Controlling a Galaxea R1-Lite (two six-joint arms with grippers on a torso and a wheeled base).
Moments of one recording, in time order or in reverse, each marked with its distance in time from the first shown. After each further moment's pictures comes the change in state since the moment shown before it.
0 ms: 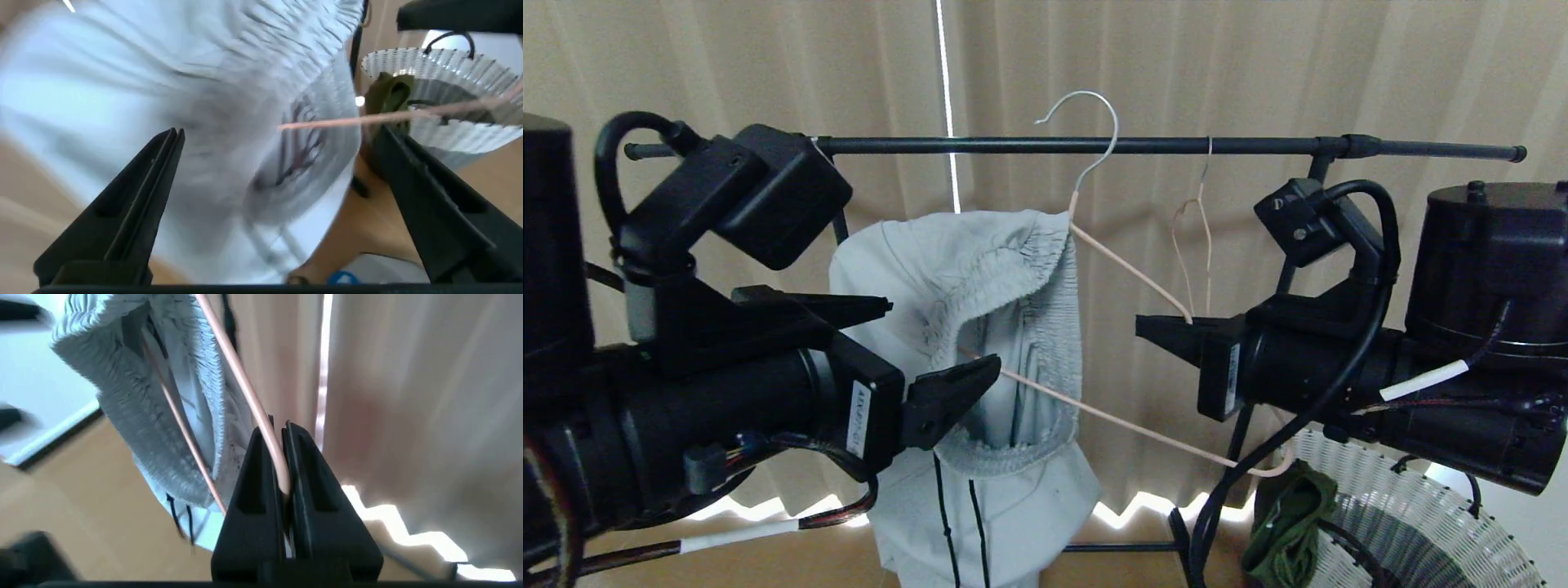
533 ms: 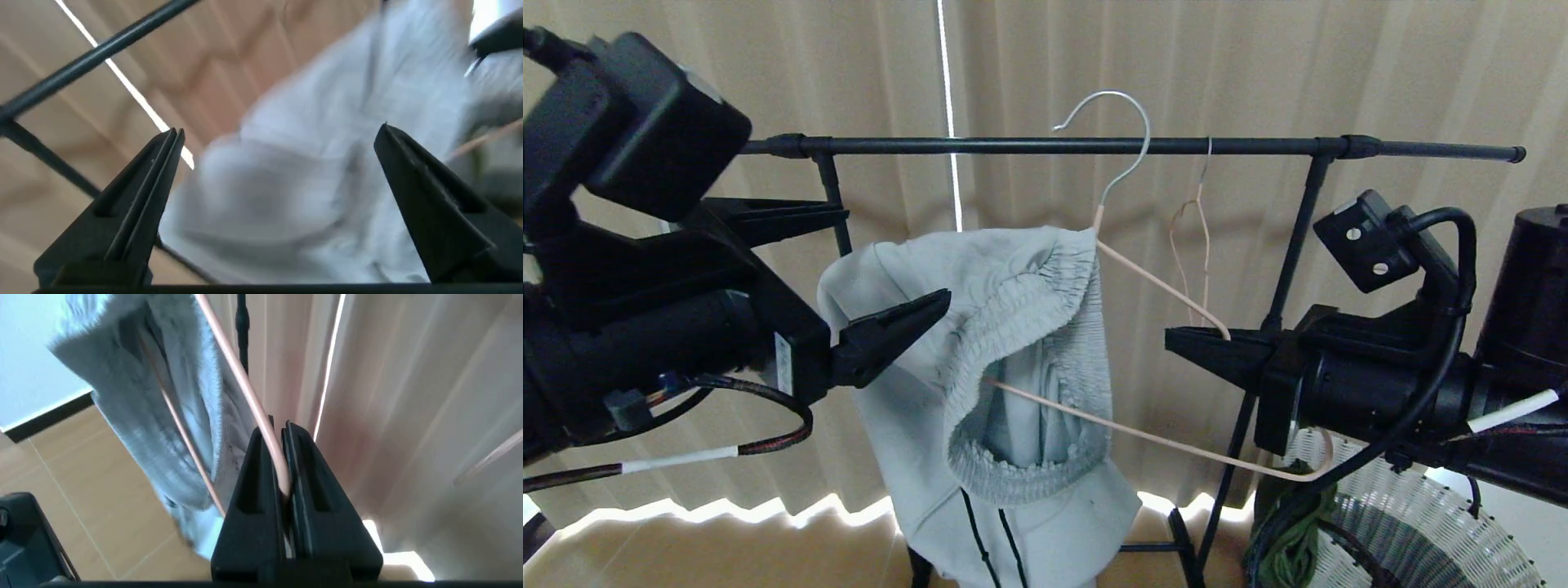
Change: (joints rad) left arm 0.184 -0.050 0.074 -0.248 -0.191 0.360; right arm -0.051 -0.080 0.119 -0.076 0.134 -0.111
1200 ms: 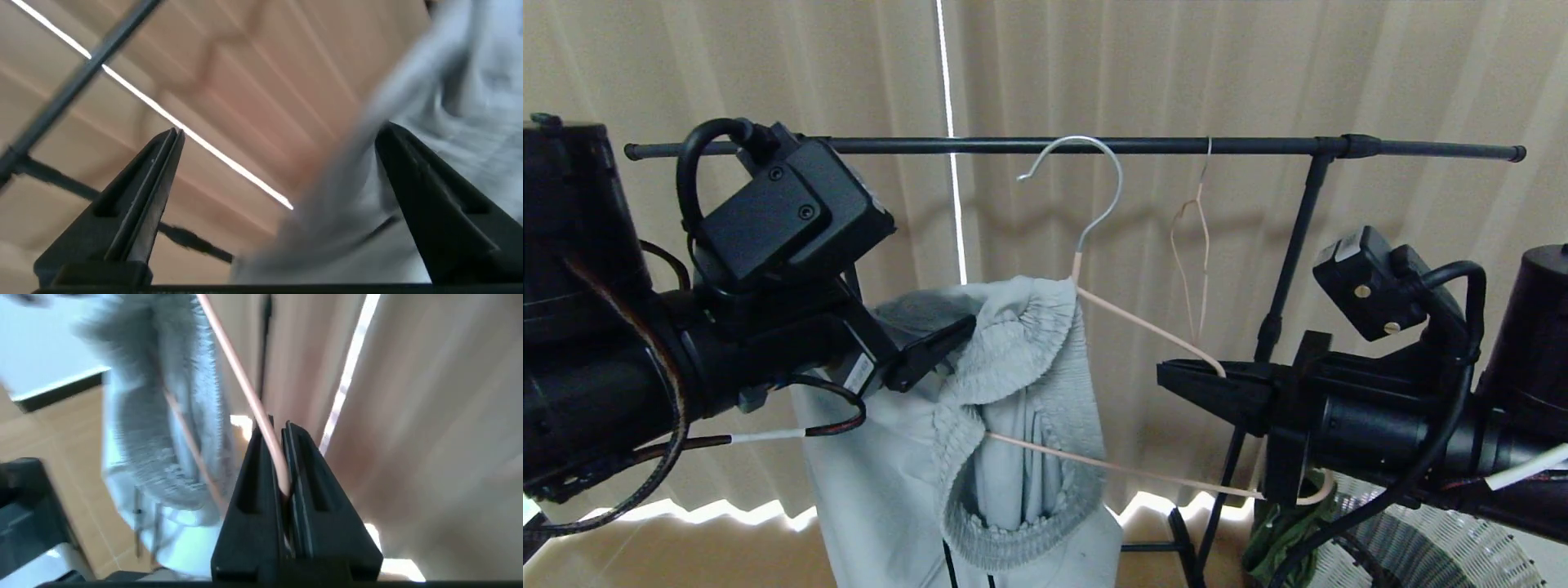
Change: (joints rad) left arm 0.058 0.133 0.011 -0.085 -0.046 0.224; right arm 0.051 -0.016 0.082 -0.068 0.061 -0.058
